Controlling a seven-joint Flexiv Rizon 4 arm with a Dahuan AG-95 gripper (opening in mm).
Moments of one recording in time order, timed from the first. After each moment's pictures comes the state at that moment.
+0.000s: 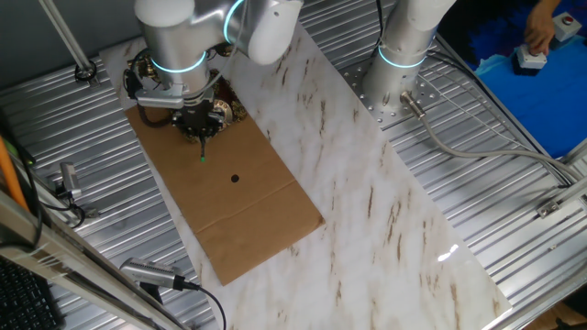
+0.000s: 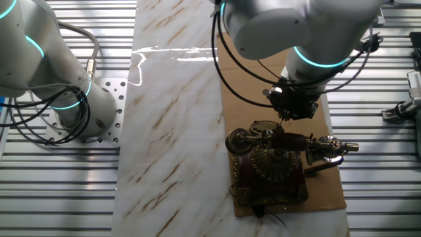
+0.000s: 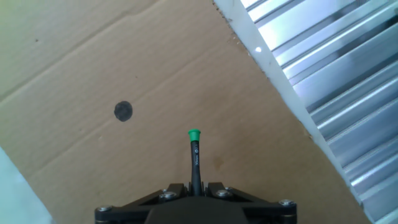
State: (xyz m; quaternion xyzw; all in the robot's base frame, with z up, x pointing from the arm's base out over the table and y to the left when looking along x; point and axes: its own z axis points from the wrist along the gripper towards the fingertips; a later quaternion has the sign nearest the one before) arm 0.557 -0.039 0.072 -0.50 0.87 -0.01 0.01
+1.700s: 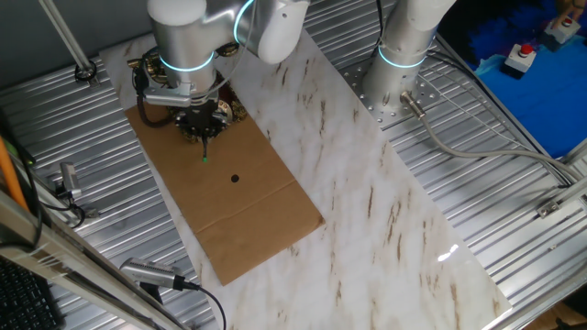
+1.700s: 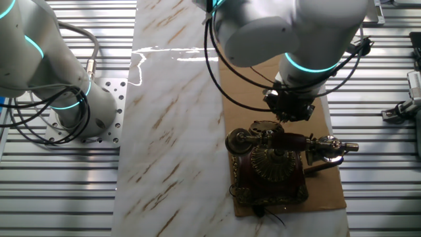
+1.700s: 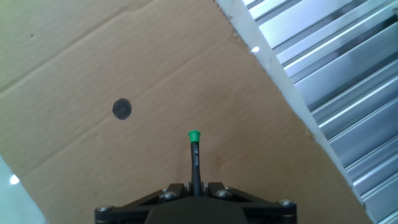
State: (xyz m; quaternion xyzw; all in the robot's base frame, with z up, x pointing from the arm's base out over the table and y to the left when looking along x) arm 0.552 -0.044 0.064 -0.50 0.86 -0.02 0.02
